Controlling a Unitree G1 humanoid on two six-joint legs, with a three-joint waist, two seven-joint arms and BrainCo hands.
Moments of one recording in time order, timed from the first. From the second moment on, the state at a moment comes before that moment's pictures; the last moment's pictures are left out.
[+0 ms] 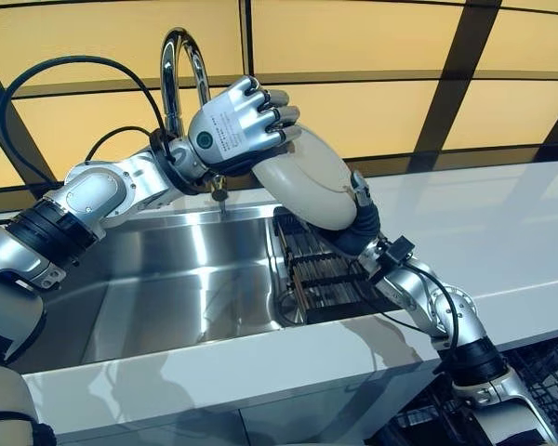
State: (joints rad) left arm -1.21 1.00 -0.96 0.26 0.86 -0.37 0.74; right arm -0.39 -0.44 0.23 -0.09 1.95 0.36 -0.02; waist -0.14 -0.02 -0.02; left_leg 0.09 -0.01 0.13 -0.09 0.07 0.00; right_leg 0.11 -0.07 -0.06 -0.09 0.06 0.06
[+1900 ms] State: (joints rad) left arm -1.04 0.96 -0.84 0.25 0.71 -0.41 0.70; right arm -0.39 -0.42 0.22 -0.13 1.93 0.27 -0.03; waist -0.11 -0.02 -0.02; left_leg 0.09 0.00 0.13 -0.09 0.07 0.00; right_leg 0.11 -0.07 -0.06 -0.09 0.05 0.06
